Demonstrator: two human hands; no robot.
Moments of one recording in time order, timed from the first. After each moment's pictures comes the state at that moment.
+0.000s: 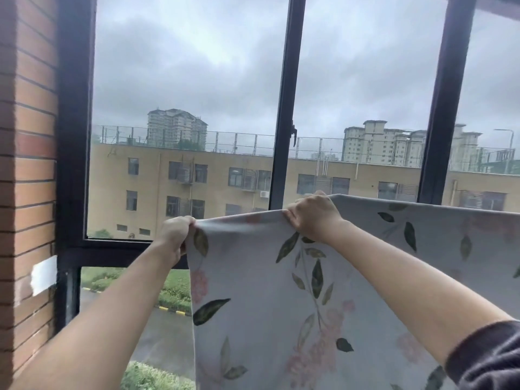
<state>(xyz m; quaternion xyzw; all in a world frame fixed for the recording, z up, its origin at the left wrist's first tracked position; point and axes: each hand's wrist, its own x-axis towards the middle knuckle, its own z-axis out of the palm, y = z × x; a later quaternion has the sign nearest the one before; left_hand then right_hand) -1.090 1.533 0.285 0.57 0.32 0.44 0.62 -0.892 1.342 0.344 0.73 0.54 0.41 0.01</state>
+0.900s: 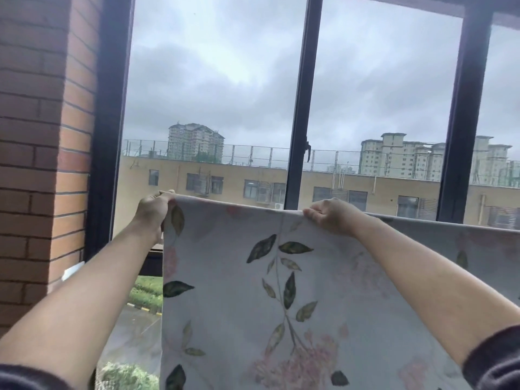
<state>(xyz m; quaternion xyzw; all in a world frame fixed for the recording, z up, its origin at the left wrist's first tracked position) -1.154 1.554 0.342 0.51 0.24 0.59 0.58 -0.880 1.326 0.387 0.81 0.55 0.18 -0.10</state>
